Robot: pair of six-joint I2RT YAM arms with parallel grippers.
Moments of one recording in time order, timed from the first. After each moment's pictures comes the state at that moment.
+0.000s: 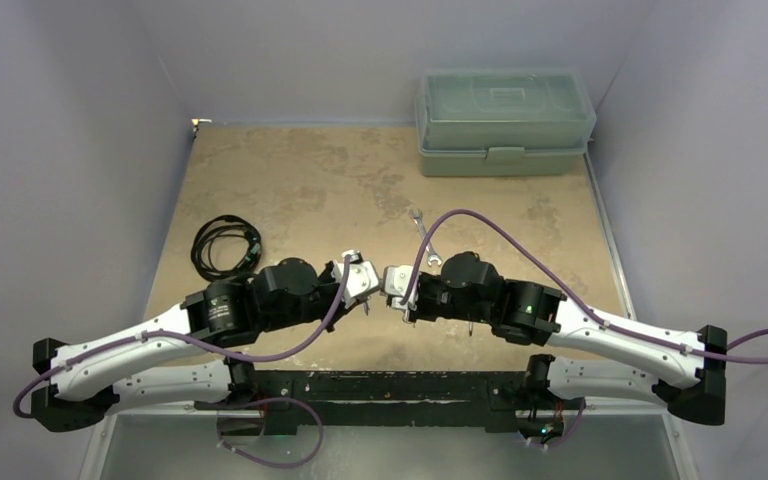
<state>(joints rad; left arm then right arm) -1.21 0.84 0.96 -0.59 -0.13 0.07 1.18 0.98 0.89 -0.34 -0.02 -0.38</state>
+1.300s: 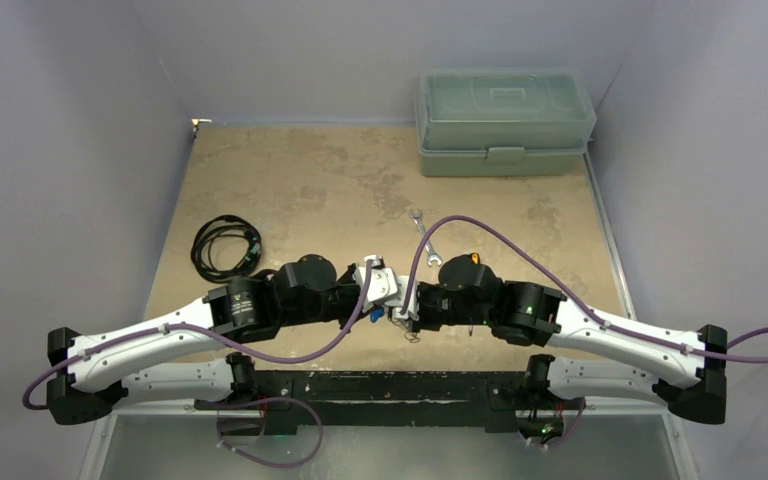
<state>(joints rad) -1.21 0.94 0.96 -0.49 -0.01 0.12 1.19 0.97 0.90 -0.43 -0.12 -0.39</state>
